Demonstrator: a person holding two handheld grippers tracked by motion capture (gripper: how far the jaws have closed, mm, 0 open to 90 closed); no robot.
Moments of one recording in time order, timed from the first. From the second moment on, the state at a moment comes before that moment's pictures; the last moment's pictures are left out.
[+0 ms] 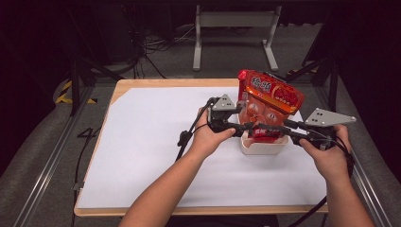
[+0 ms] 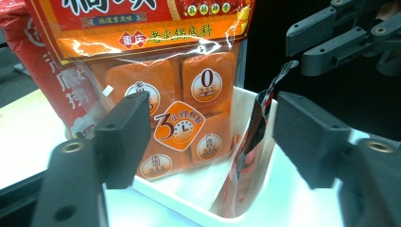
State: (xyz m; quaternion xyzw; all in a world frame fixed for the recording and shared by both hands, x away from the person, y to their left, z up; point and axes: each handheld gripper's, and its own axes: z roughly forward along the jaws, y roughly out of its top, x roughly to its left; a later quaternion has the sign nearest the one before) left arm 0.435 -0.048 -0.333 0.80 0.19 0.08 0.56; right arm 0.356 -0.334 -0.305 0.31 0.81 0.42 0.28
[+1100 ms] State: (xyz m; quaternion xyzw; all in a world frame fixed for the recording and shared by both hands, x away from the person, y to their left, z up) left arm 0.366 0.095 -0.334 0.80 0.24 0.15 0.53; right arm 0.346 -0.327 -0.316 0.32 0.76 0.52 0.23
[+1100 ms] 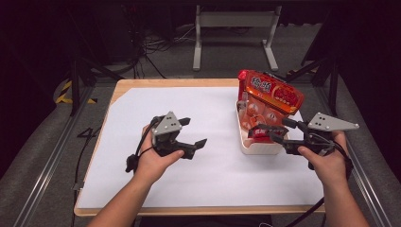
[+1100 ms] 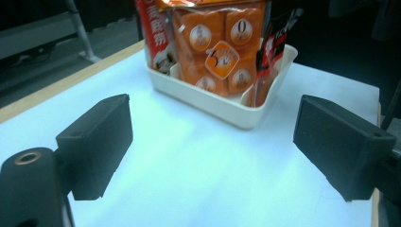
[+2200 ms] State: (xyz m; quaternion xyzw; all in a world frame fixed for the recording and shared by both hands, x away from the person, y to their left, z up) left arm 0.336 0.240 -0.373 0.73 0.32 0.20 0.58; right arm 0.344 -0.332 -0.334 0.32 0.75 0.53 0.23
